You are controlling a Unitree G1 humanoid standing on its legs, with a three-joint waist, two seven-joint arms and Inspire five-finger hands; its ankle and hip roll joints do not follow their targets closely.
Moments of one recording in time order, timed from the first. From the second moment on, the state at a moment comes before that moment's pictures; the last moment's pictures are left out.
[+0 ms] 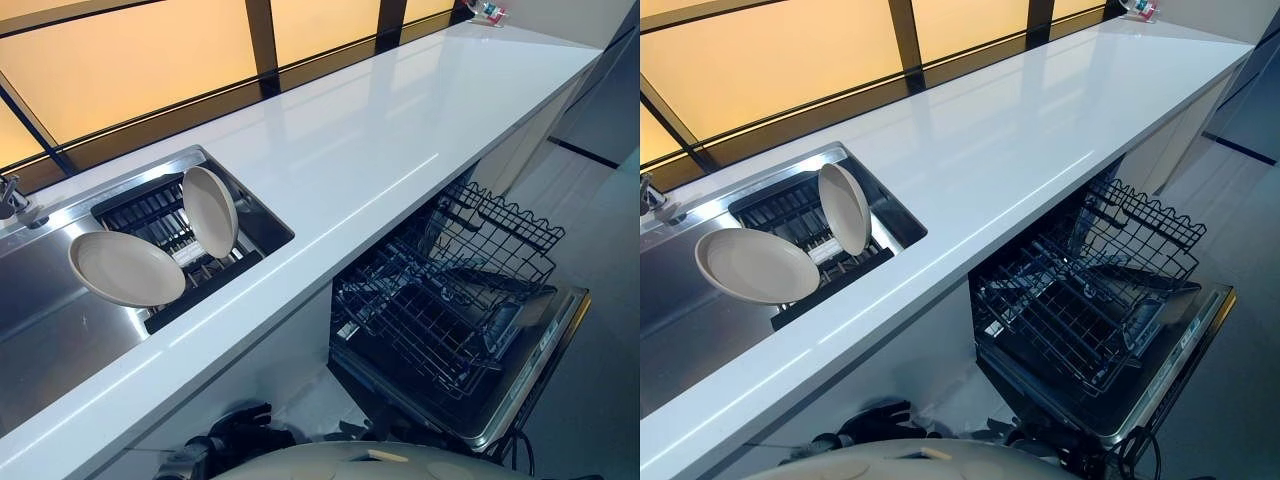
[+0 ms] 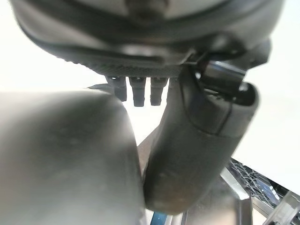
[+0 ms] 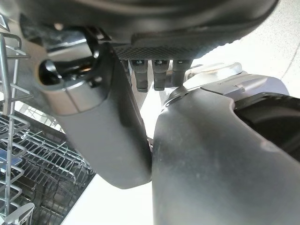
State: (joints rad) left arm 0.03 0.24 -0.20 1.15 -0.28 -0.02 -0.32; right arm 0.03 -0.27 0.06 1.27 0.51 0.13 0.29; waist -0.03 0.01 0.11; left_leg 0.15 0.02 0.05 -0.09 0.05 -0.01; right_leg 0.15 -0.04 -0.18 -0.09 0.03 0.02
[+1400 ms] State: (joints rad) left arm 0.08 0.23 -0.09 0.73 -0.85 0.34 -1.08; right arm 0.05 -0.27 0.03 1.22 0.48 0.16 0.29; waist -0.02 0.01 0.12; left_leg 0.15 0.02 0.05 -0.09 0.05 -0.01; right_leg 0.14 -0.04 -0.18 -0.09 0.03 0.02
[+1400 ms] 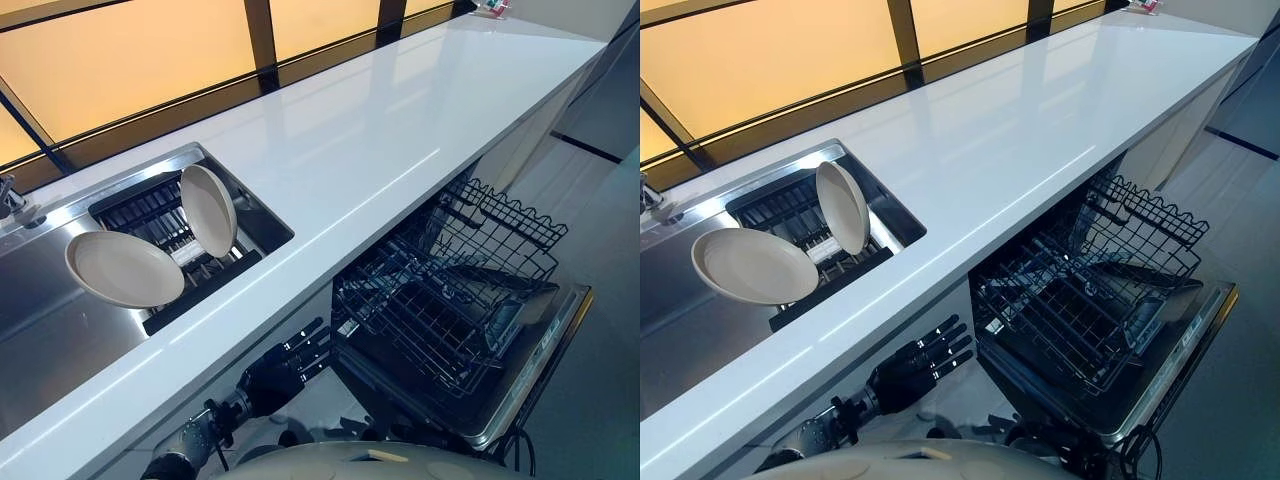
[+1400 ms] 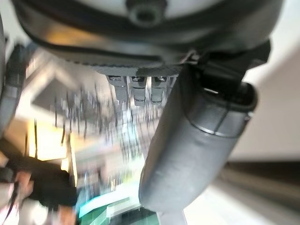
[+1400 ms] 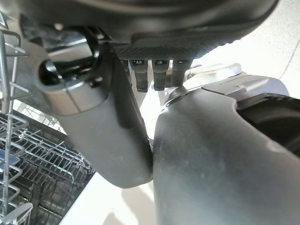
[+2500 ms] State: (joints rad) left arm -0.23 0.21 -0.44 -0.16 -1.66 0.36 -0.83; right arm 0.00 -0.25 0.12 1.22 0.47 0.15 0.25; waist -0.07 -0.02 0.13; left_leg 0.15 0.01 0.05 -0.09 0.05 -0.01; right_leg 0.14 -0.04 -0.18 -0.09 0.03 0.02
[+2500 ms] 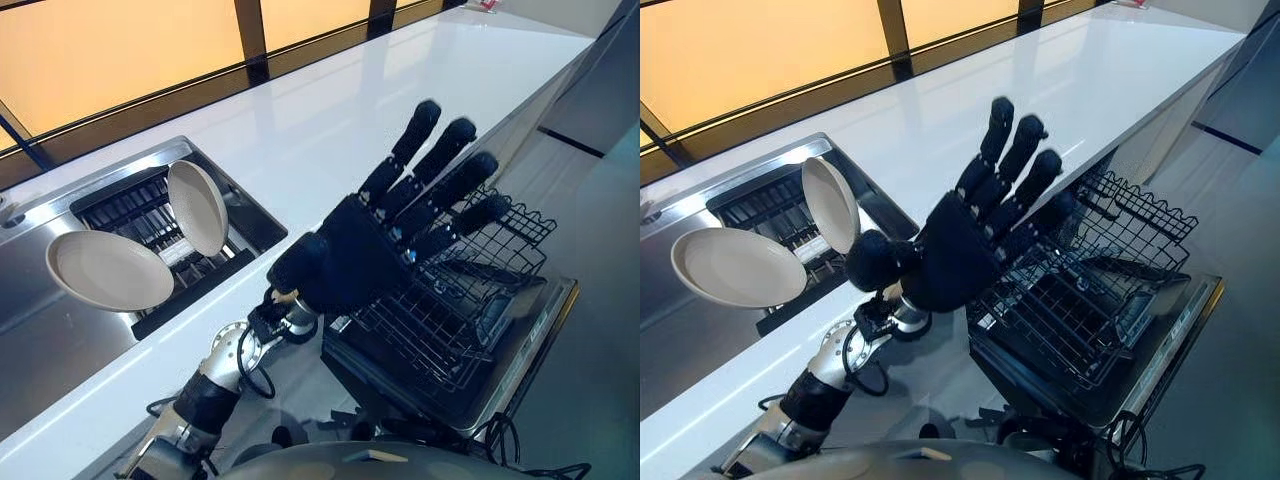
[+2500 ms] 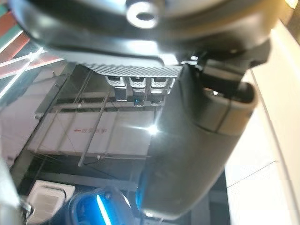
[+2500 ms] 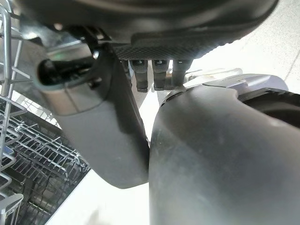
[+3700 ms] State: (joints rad) left arm -0.22 0.45 0.11 -0.29 -0.24 -0.57 0.12; right arm 0.06 -0.26 0.12 1.25 0.51 0.06 0.25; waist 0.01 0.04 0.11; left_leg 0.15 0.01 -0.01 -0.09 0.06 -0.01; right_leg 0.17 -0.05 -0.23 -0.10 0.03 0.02
